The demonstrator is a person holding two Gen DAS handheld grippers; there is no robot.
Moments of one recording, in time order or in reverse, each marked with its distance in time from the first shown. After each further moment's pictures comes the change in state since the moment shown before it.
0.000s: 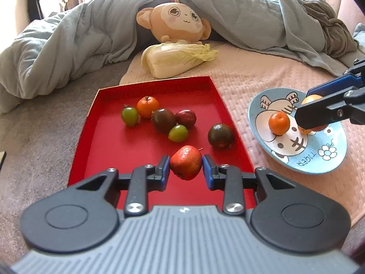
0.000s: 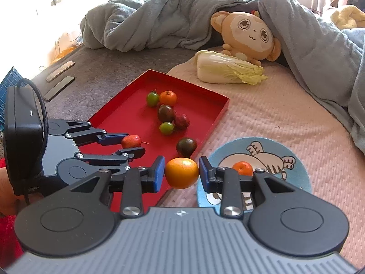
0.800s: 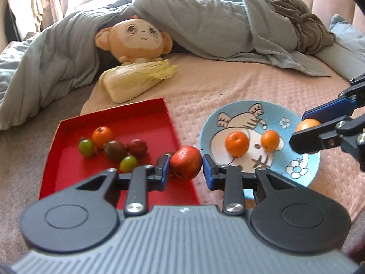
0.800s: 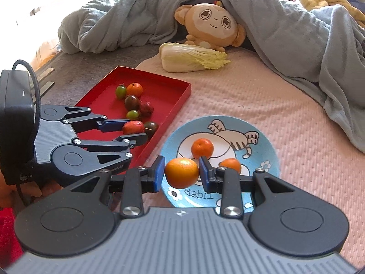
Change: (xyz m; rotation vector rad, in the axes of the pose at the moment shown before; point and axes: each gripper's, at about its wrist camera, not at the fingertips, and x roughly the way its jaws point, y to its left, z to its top) left arm 0.009 -0.060 0.027 0.101 -0.044 -0.087; right arm -0.023 -0.051 -0.032 0.090 0.007 -0.072
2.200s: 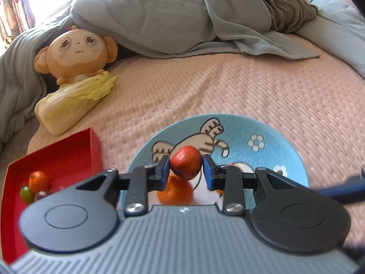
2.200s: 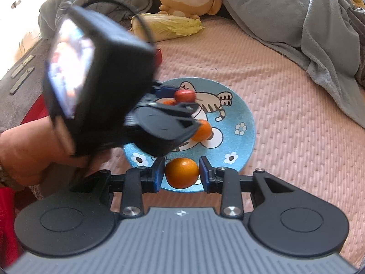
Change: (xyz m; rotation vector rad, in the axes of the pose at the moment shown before) left arm 0.088 -0.092 0.043 0.148 0.037 -0.042; right arm 0.019 -0.039 -0.030 0.050 0.120 -0.058
